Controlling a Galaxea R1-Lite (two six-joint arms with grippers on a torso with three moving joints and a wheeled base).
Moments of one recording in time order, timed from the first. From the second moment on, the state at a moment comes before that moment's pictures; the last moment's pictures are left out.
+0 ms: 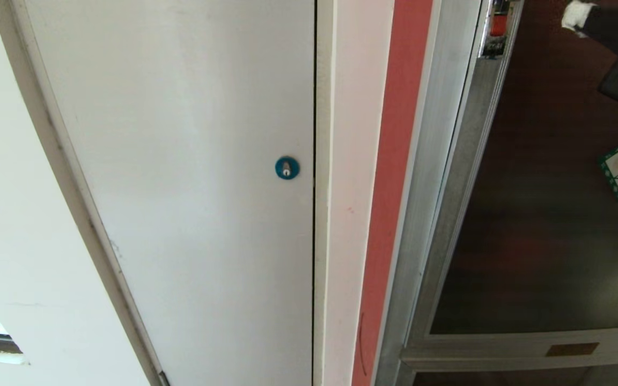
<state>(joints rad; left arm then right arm) 0.00 0.00 0.00 0.01 0.01 -0.01 0.81 1.26 -1.08 -0.55 -0.60 -0.24</state>
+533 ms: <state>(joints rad) 0.00 0.00 0.00 0.01 0.01 -0.01 0.82 1.37 -1.20 -0.55 -0.63 -0.23</state>
